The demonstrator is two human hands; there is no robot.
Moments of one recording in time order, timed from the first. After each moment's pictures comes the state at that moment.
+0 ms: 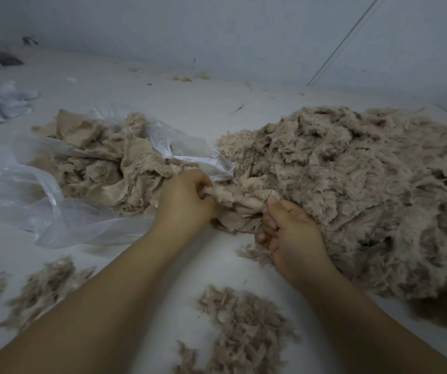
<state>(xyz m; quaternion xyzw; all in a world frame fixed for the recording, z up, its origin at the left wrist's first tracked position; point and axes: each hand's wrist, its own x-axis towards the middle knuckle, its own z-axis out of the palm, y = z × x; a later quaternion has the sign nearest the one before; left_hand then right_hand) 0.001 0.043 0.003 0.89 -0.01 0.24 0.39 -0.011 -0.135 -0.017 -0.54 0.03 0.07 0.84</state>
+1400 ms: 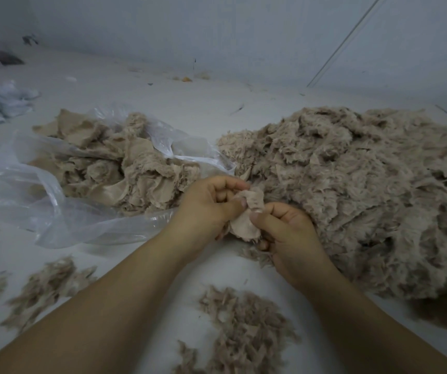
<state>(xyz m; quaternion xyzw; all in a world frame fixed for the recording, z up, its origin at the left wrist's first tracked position) -0.019 0.017 0.013 0.70 -0.05 0.03 0.71 -0.012 -0.141 -0.020 -0.64 -0.08 0.09 0.76</state>
